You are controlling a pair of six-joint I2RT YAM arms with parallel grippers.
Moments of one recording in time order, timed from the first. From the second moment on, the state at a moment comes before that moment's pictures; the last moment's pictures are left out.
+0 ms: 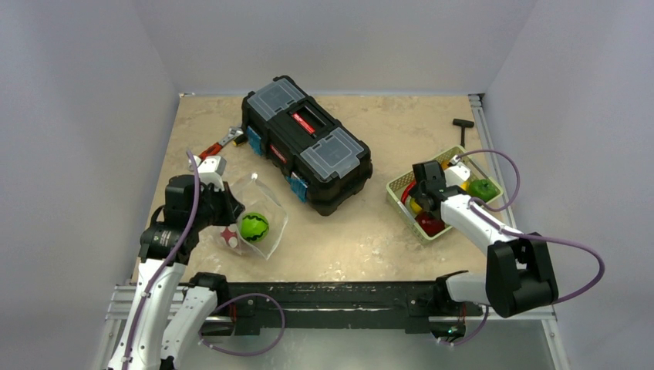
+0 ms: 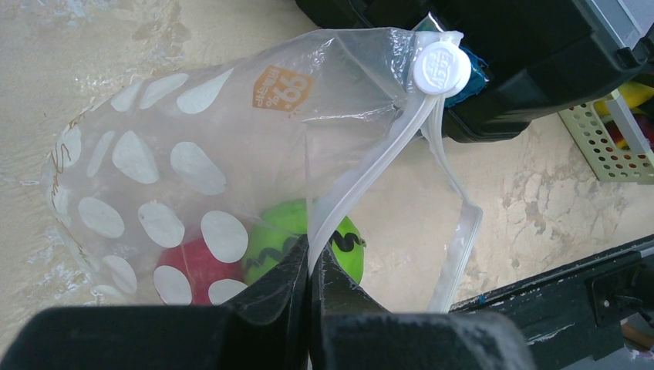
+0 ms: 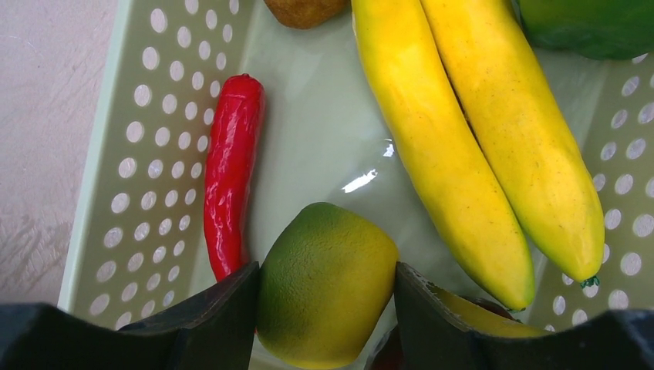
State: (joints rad) left arm -0.12 0.65 0.83 -0.83 0.23 -0.25; right arm 0.27 1.30 0.69 -0.40 0.53 0.95
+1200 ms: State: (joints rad) left arm -0.12 0.65 0.83 -0.83 0.23 -0.25; right arm 0.59 0.92 0.68 0.17 -0.35 0.53
